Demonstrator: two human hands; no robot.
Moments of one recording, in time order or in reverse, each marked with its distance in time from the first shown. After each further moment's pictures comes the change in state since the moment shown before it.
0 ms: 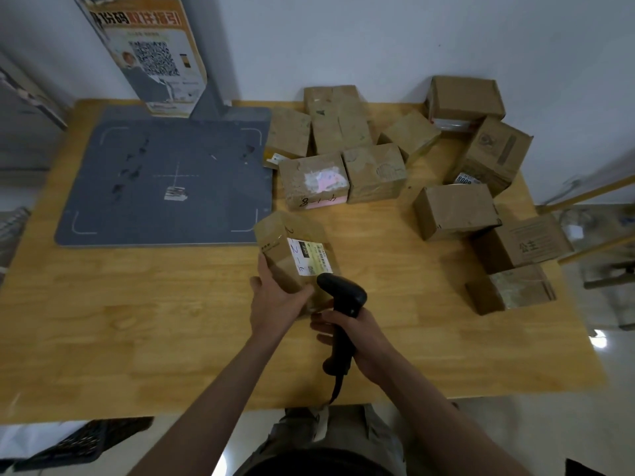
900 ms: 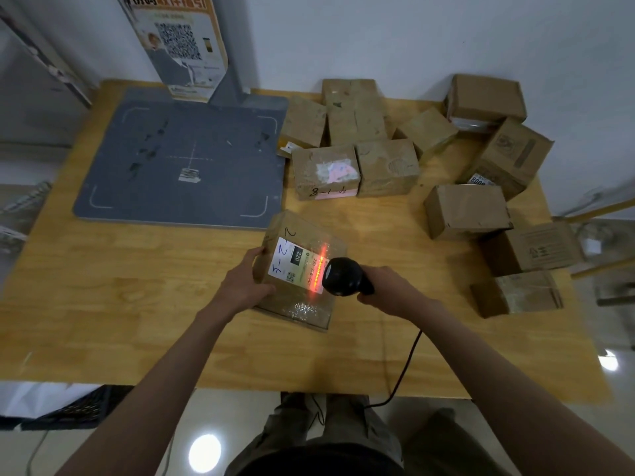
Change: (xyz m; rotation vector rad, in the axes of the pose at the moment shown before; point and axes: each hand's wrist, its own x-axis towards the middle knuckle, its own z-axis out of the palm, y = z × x) left_hand 0.021 -0.030 -0.057 0.126 -0.219 0.003; right_hand 0.025 -0.071 -0.045 -1.548 -0.093 -0.363
